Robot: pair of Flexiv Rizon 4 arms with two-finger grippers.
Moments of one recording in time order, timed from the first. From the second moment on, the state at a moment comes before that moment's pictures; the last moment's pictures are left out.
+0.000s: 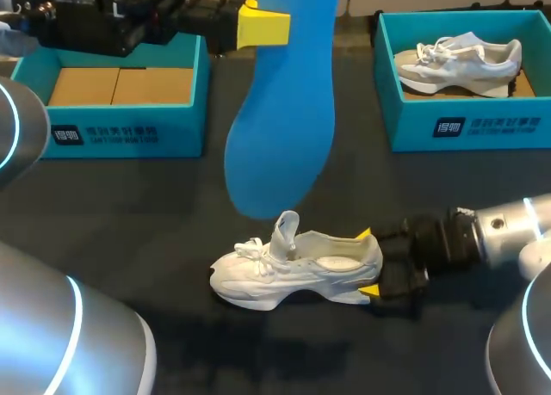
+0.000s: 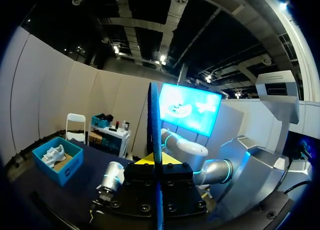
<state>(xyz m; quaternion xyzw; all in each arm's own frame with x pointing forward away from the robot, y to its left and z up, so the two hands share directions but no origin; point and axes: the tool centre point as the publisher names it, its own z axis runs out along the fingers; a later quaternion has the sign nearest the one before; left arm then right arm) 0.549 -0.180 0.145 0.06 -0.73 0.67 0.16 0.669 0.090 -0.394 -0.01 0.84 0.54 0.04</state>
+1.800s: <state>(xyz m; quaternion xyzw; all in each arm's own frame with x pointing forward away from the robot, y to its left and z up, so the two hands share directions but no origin) 0.548 -0.180 0.145 0.06 -0.73 0.67 0.16 0.668 0.098 -0.319 0.04 0.99 0.11 -0.01</state>
